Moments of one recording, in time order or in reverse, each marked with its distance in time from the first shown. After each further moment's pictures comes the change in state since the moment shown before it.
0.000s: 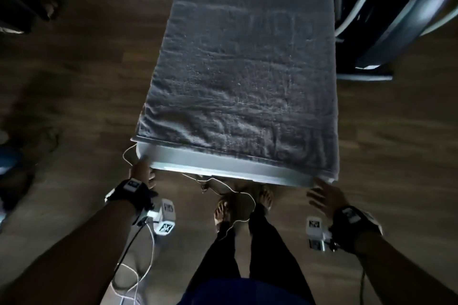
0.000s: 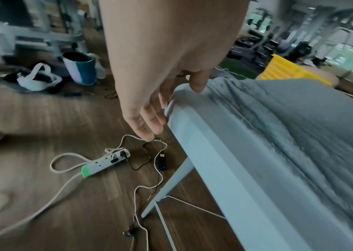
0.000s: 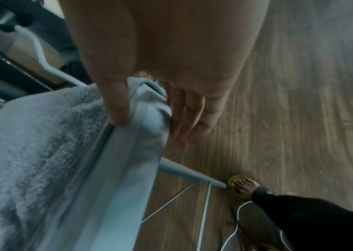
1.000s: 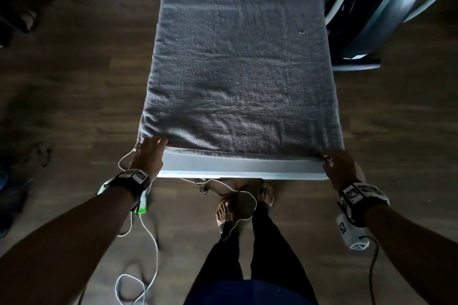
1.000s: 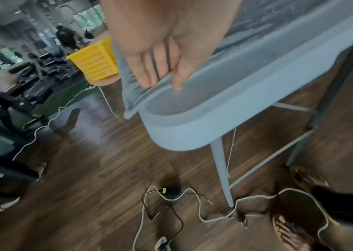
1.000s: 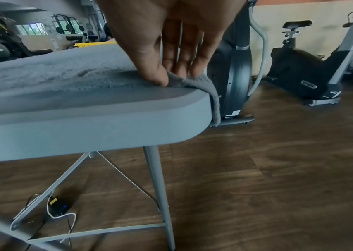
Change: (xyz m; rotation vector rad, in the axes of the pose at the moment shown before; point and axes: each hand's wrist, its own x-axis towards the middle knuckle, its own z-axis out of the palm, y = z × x) left_hand 0.030 0.026 0.007 1.424 0.052 1.466; right_hand 0.012 -0.036 -0.013 -1.165 0.270 -0.902
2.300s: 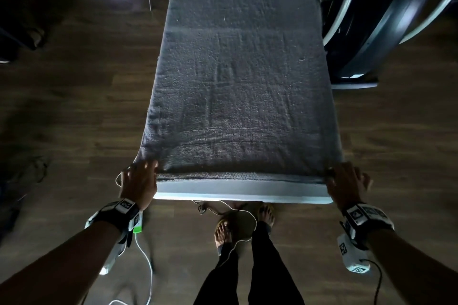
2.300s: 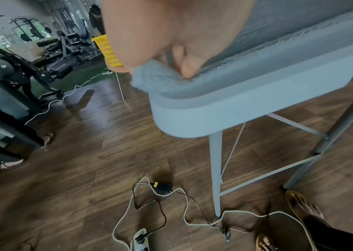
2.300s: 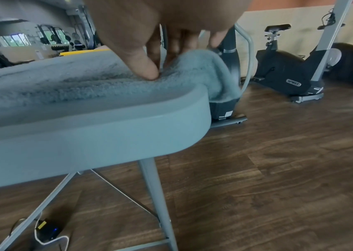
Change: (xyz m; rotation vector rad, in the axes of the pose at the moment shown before) left_hand -0.018 0.001 -0.012 0.027 0.077 -0.189; right_hand 0.008 -0.008 -0.003 -0.233 0.143 -0.027
